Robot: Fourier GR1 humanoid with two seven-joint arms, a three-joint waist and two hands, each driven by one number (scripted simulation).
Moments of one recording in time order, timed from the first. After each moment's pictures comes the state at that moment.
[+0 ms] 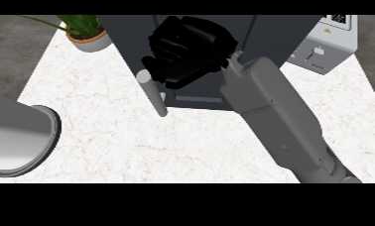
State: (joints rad) left arm 0.88 0.81 0.35 -1.82 0.99 -0.52 -0.62; right arm -0.95 -0.06 0.29 -1.21 -0.84 0.28 0.47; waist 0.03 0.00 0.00
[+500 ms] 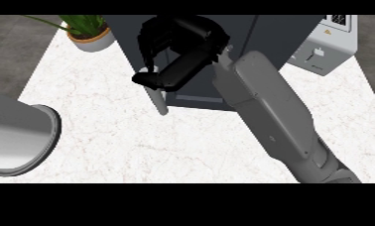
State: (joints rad) left arm 0.84 0.76 0.38 -1.82 0.98 -0.55 -0.55; right arm -1.01 -0.04 0.28 -1.10 -0.71 0.36 0.34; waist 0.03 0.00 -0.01
